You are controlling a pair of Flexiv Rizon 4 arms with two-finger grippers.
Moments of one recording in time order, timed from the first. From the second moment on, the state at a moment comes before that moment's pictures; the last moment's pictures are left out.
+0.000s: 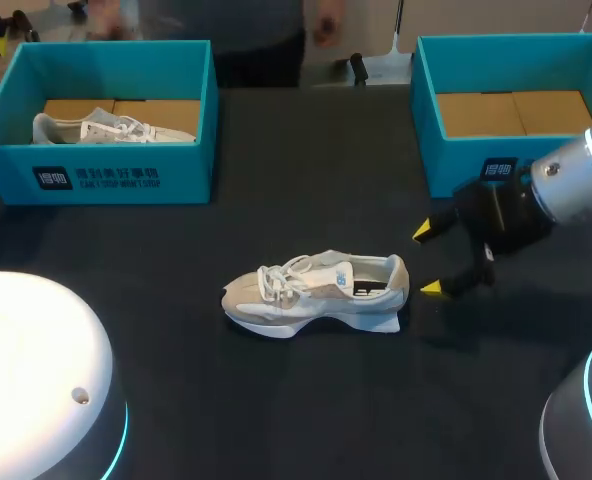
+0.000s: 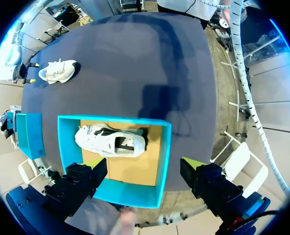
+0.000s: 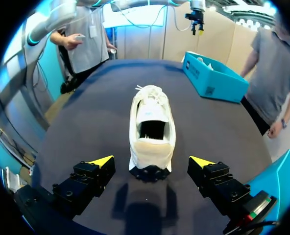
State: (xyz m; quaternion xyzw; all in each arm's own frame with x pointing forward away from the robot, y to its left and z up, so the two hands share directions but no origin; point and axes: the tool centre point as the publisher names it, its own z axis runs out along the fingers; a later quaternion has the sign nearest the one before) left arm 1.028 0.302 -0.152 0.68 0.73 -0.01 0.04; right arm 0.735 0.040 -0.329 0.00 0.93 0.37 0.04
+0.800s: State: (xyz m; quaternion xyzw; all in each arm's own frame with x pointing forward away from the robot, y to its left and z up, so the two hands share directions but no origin) left arm 1.028 0.302 -0.152 0.68 0.73 -0.01 0.04; right arm 0.746 0.035 -0.383 -0.01 0.89 0.46 0.04
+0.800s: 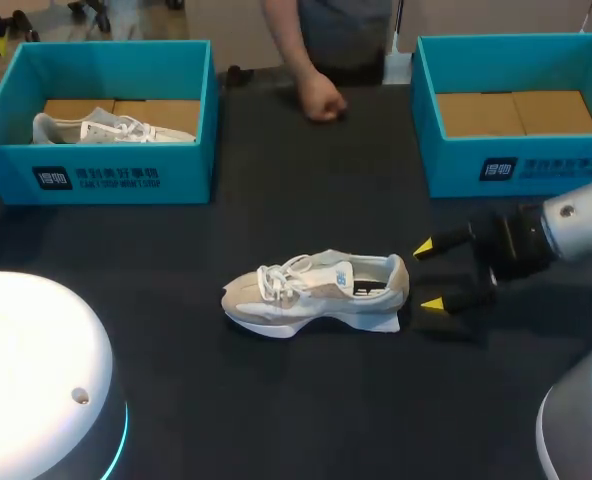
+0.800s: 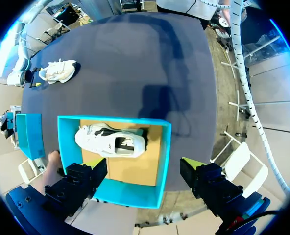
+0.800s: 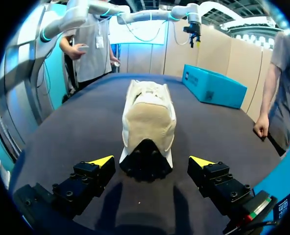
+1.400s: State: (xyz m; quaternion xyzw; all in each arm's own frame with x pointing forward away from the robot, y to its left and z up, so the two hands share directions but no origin) left arm 1.028 0.302 -0.152 0.68 0.73 -0.01 0.04; right arm 0.747 0.051 -0.385 -0.01 0.88 0.47 0.05
